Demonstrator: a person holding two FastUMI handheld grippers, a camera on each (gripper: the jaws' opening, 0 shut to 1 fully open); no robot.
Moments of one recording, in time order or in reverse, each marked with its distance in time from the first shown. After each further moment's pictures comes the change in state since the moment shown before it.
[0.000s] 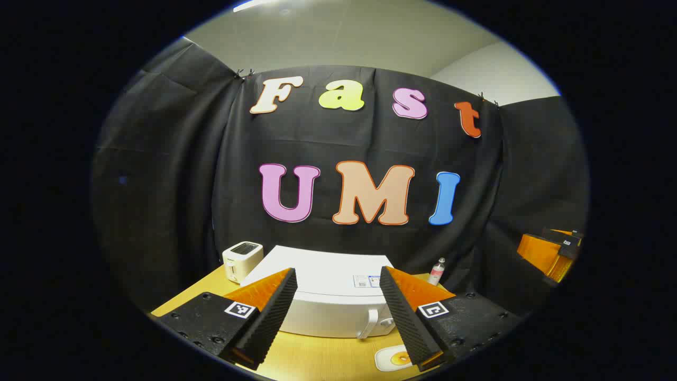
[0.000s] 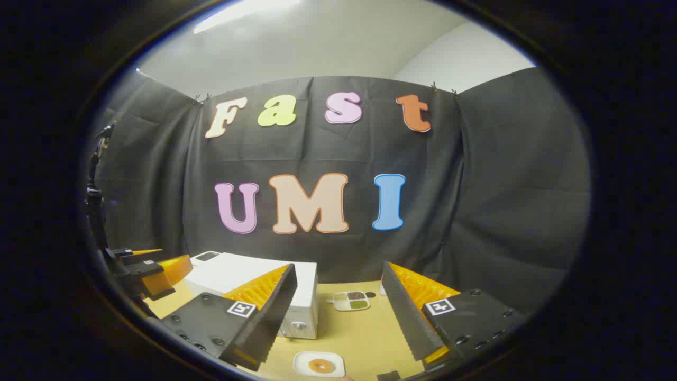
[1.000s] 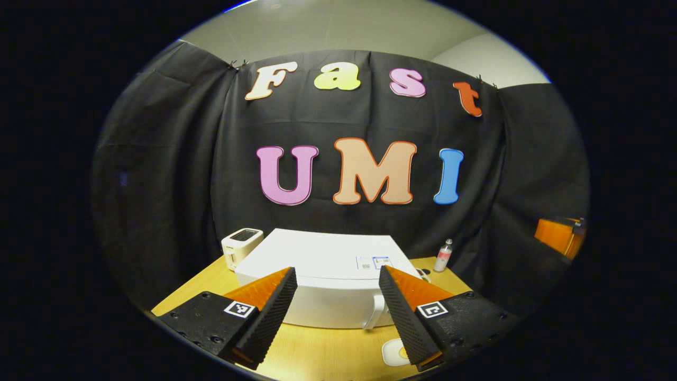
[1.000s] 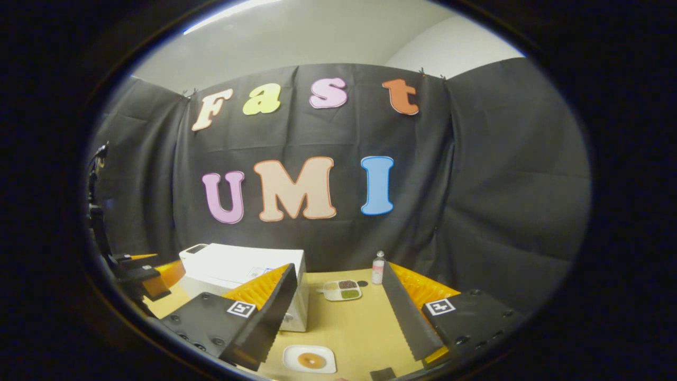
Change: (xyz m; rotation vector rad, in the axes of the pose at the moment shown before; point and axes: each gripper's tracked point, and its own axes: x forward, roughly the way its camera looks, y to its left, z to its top) left arm 0.013 -0.001 -0.063 0.044 0.101 0.022; right arm 0.014 -0.043 -0.042 0.040 0.079 -0.040
